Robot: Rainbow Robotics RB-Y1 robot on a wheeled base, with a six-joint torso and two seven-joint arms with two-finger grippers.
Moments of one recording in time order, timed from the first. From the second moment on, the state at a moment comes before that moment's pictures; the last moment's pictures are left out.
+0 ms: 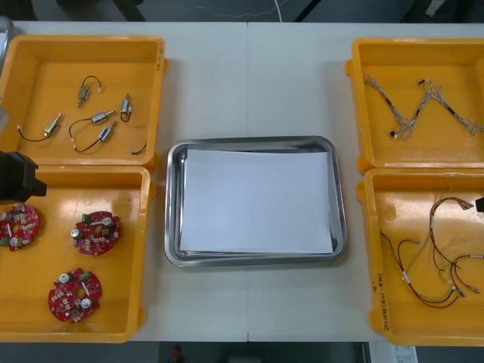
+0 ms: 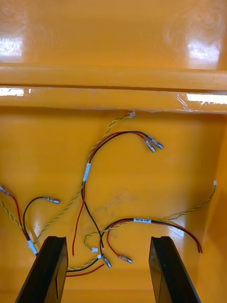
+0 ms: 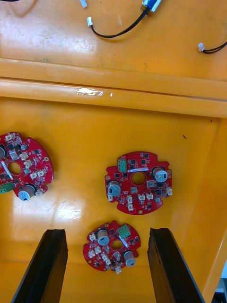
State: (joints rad) right arm -0.16 -0.60 -0.46 -2.15 -0.67 1.92 1.57; left arm -0.21 0.83 0.25 -2.23 0.89 1.91 -1.04
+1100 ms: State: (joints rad) right arm -0.16 -0.60 -0.46 -2.15 -0.67 1.92 1.57; left arm -0.21 0.83 0.25 -2.23 0.89 1.91 -1.04
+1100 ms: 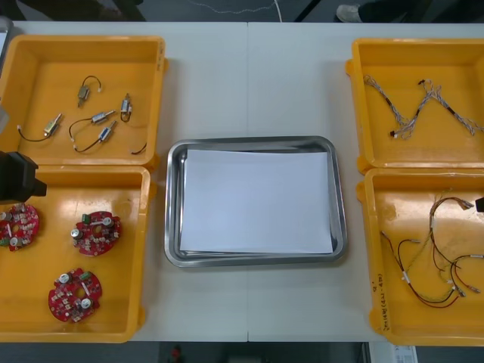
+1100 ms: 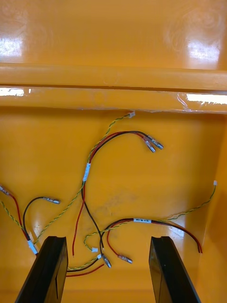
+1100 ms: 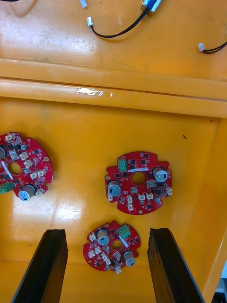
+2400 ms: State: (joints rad) right arm -0.16 -0.60 -0.46 -2.15 -0.67 1.92 1.57; left arm -0.21 0.83 0.25 -2.23 0.89 1.91 -1.04
